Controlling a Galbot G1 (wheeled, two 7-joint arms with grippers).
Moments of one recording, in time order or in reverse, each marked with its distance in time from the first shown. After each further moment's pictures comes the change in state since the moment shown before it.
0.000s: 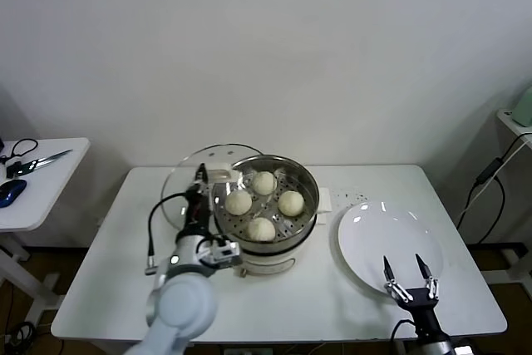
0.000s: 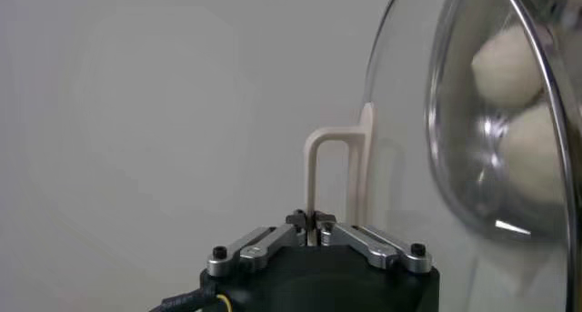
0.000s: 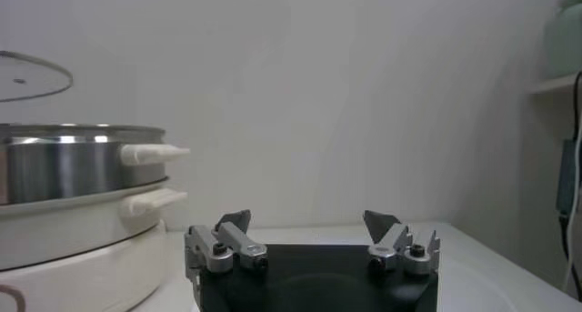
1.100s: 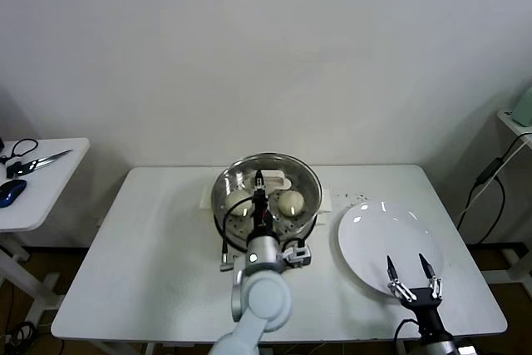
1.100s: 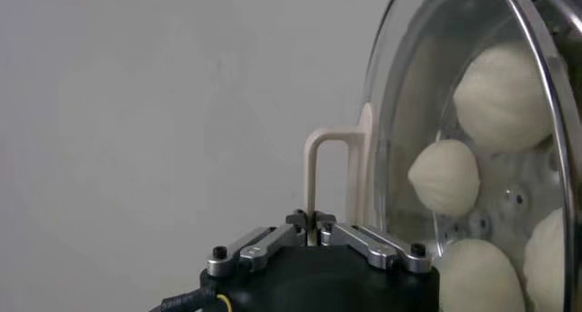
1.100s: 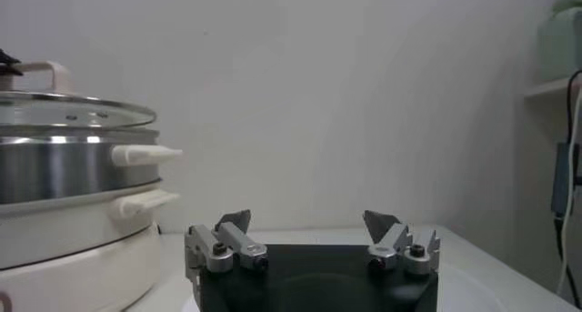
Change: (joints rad) left arm -0.066 -0.297 0.150 0.271 0.332 0.021 0.007; right arm 0.006 -0.027 -0.009 -0.025 0.028 0.029 0.004
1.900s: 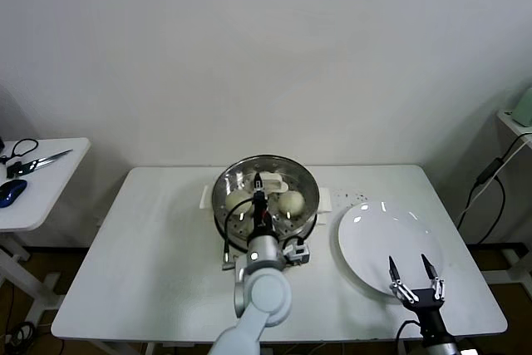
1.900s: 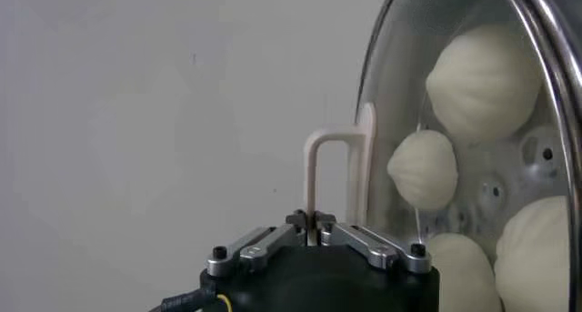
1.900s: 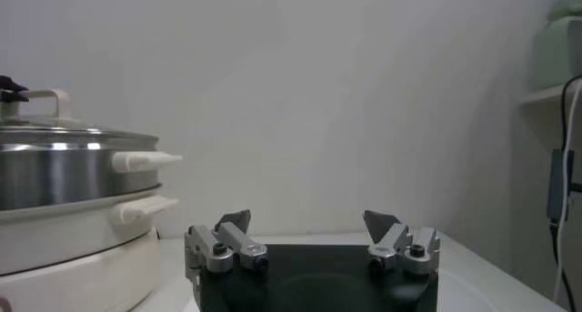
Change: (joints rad) left arm -0.023 0.000 -0.006 0.065 -0.014 0.020 -0.019; right arm -0.013 0.008 0.013 0.013 -0.003 0.010 -0.003
